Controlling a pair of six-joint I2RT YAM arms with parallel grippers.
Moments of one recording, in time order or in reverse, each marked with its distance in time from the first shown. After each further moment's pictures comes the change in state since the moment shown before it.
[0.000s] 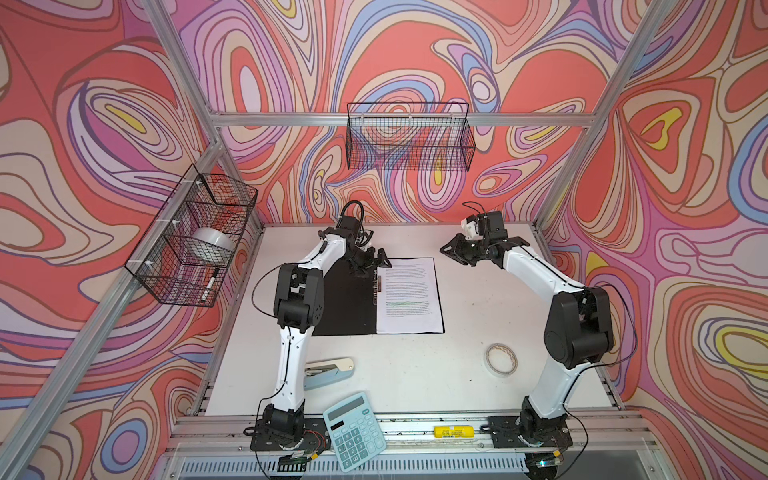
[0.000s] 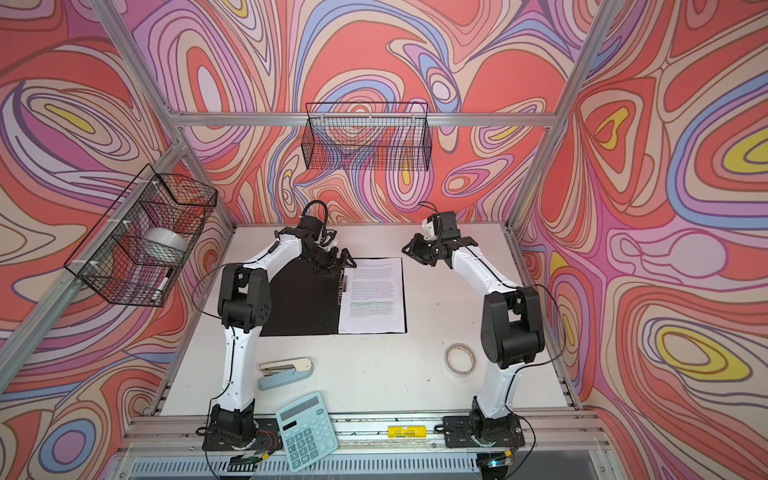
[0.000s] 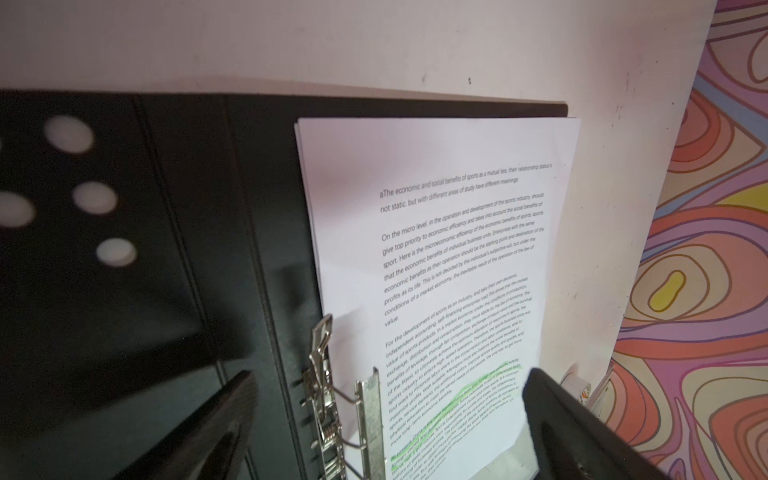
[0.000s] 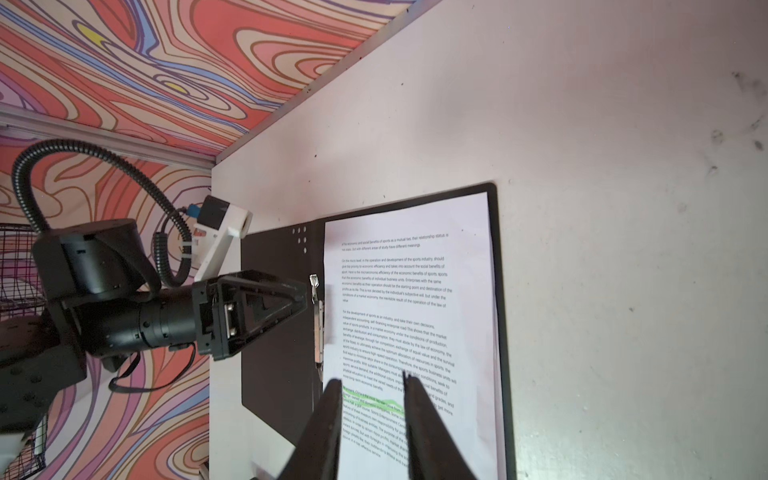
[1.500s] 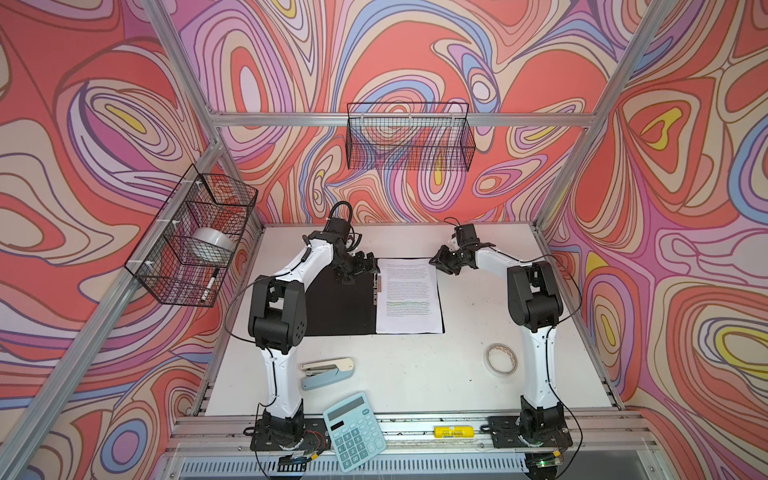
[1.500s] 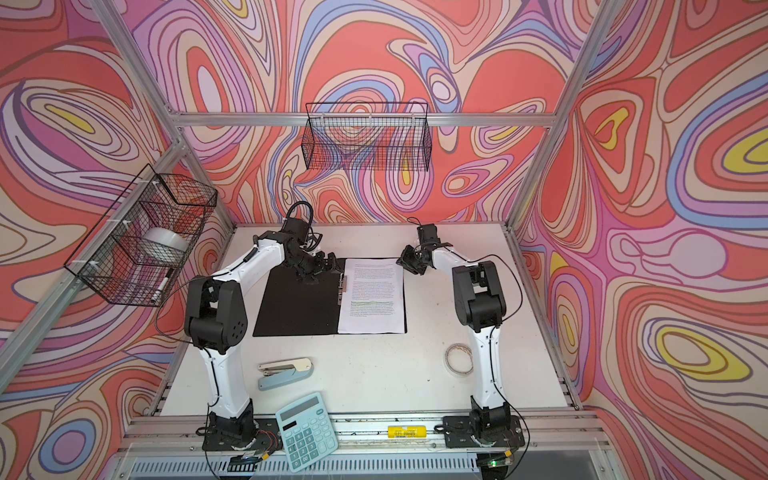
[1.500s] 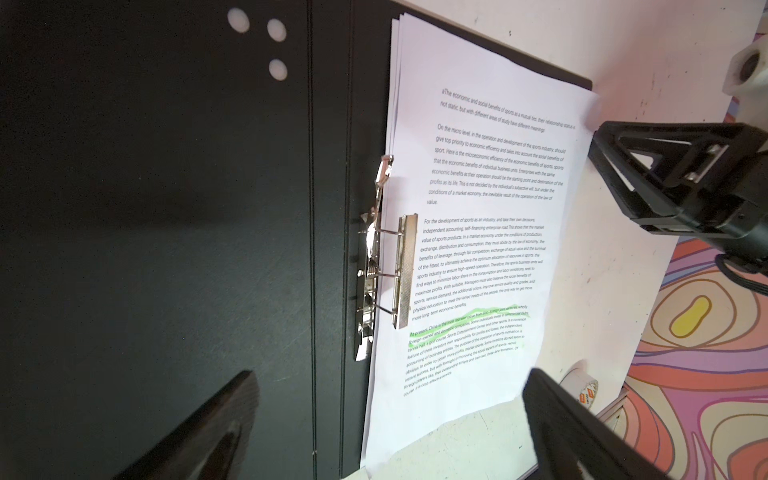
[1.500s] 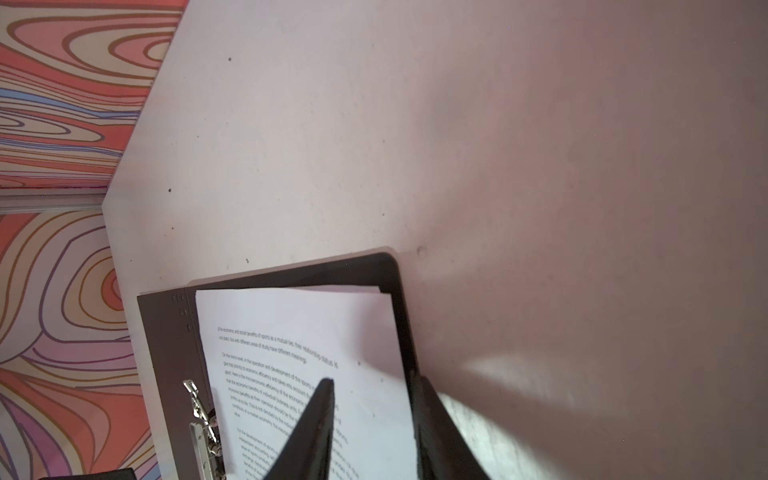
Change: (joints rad) left arm 0.013 -0.325 -0.312 -0.009 -0.148 -0.089; right arm 0.008 0.451 0.213 0.092 0.044 0.086
